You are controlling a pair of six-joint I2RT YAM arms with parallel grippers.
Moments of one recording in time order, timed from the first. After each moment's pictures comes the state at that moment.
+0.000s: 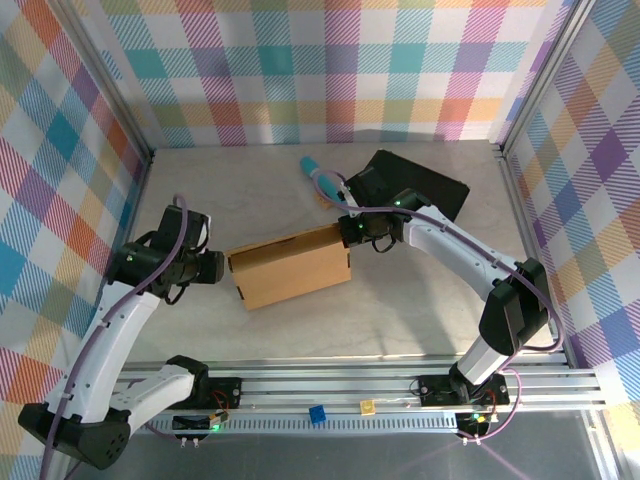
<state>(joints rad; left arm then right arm) -0.30 0.99 1.18 -1.24 -0.16 -0.20 0.67 1.63 1.44 -0.83 -0.05 0.28</state>
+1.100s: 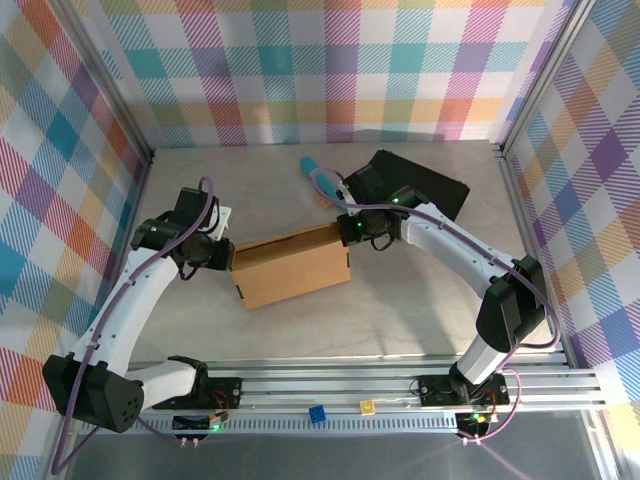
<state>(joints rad) -0.24 1.18 1.18 -1.12 -0.03 -0.03 0.67 1.65 1.47 -0.84 -0.06 0.28</state>
